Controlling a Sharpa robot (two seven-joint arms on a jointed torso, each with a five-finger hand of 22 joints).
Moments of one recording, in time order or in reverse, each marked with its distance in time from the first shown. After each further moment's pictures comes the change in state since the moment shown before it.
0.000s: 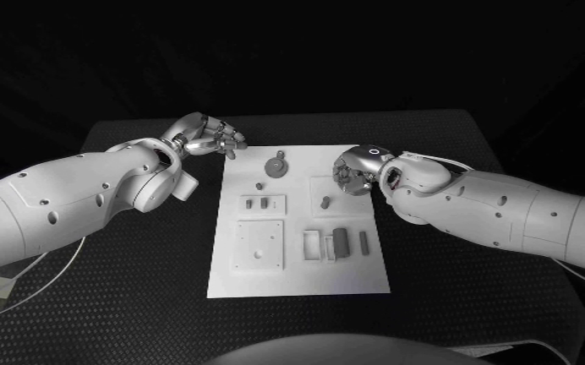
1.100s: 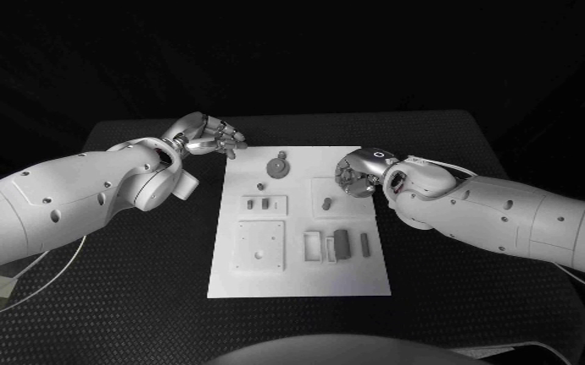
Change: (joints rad) left arm 0.000 0.002 0.000 -0.012 -0.001 0.002 0.000; left_hand 0.000 0.000 0.000 0.000 0.000 0.000 0.000 0.000 -0.002 0.000 0.000 0.000 -0.001 0.000 0.000 -0.004 0.006 0.000 0.000 0.000 0.000 -0.002; right arm -0.007 -0.016 -0.002 0.019 0.027 -0.034 -0.003; right_hand -0.001 0.001 0.000 0.000 0.002 0.004 -0.004 0.000 -0.002 0.003 0.000 -0.010 -0.003 0.005 0.002 -0.004 0.002 0.001 0.008 -0.001 0.000 0.001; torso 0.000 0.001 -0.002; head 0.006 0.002
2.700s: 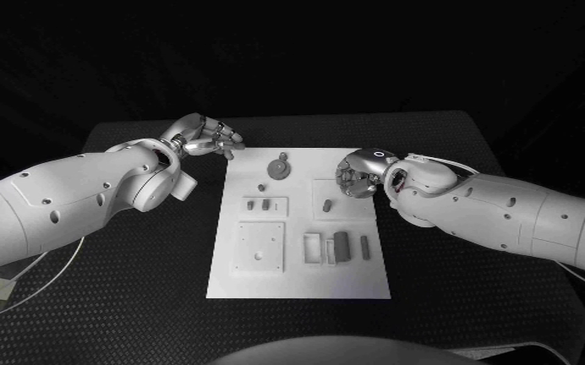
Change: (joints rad) left arm 0.000 0.003 0.000 -0.013 0.000 0.002 0.000; left_hand 0.000 0.000 0.000 0.000 0.000 0.000 0.000 0.000 -0.002 0.000 0.000 -0.004 -0.001 0.000 0.000 -0.004 0.007 0.000 0.000 0.000 0.000 0.000; right arm 0.009 -0.008 0.011 0.004 0.011 0.055 0.008; right_hand -0.044 -0.091 -0.042 0.014 -0.039 -0.059 0.030 -0.036 0.033 -0.067 0.034 -0.046 0.001 -0.030 0.025 -0.016 0.007 0.001 -0.026 0.011 -0.010 0.000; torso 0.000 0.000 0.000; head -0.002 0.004
